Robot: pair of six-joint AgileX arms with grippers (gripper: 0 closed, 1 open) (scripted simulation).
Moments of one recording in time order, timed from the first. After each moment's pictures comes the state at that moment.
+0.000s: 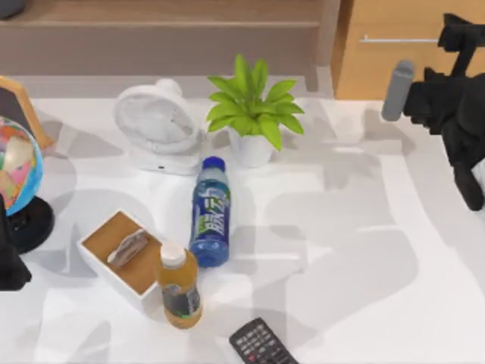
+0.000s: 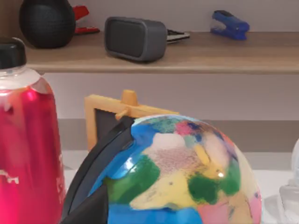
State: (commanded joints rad) left arm 0.00 0.00 0.00 0.00 0.00 0.00; right arm 0.17 2.24 0.97 1.27 0.21 -1.56
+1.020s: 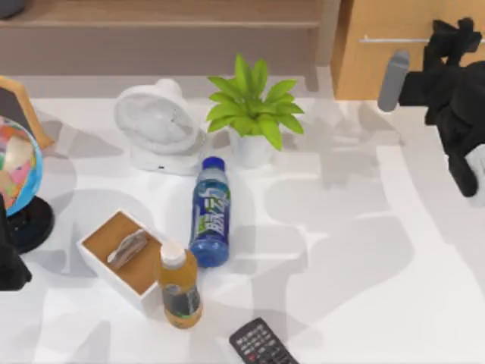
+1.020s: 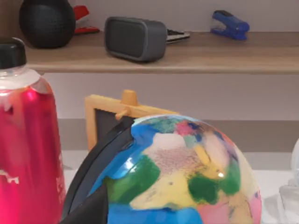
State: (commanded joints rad) left arm 0.00 0.00 0.00 0.00 0.00 0.00; right arm 0.16 2.28 1.06 1.22 0.20 -1.56
